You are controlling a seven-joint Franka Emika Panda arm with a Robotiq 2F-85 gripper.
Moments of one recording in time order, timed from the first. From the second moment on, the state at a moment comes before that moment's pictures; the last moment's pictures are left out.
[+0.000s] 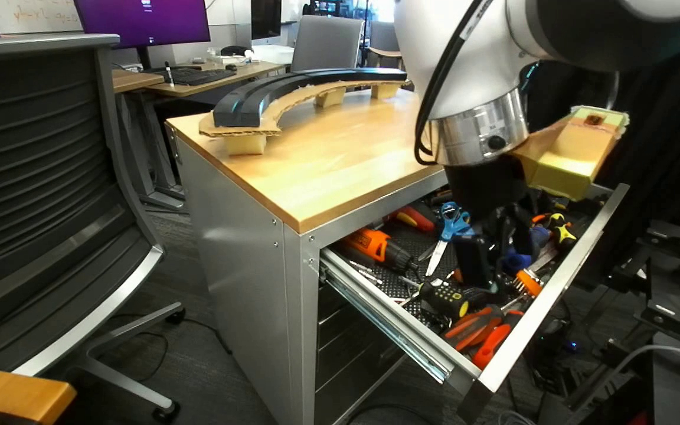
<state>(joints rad) 0.39 0.44 0.18 -2.09 0.00 2.04 0.59</state>
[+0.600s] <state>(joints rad) 0.38 0.41 0.22 -2.25 0.24 1.96 0.58</state>
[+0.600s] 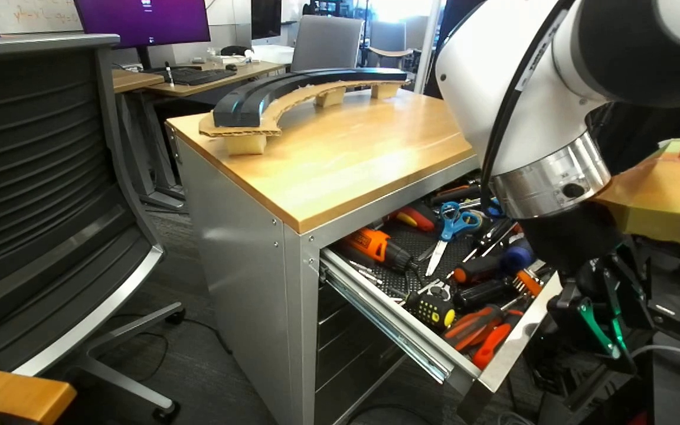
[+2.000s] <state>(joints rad) 0.57 0.49 0.08 -2.13 -0.53 2.23 1.04</state>
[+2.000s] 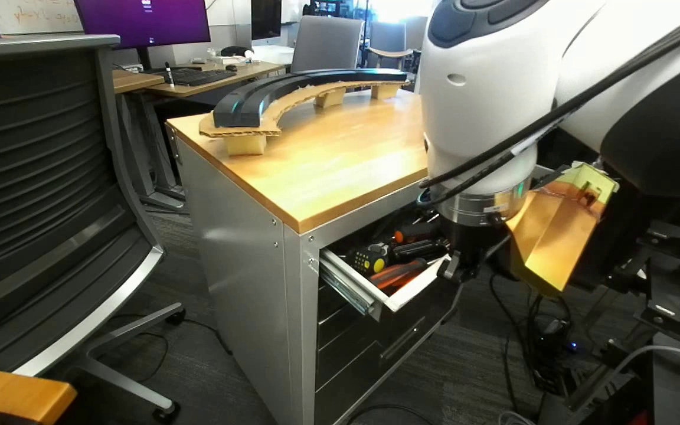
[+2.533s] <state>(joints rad) 0.59 0.61 0.03 -2.00 -0.90 2.23 1.29</state>
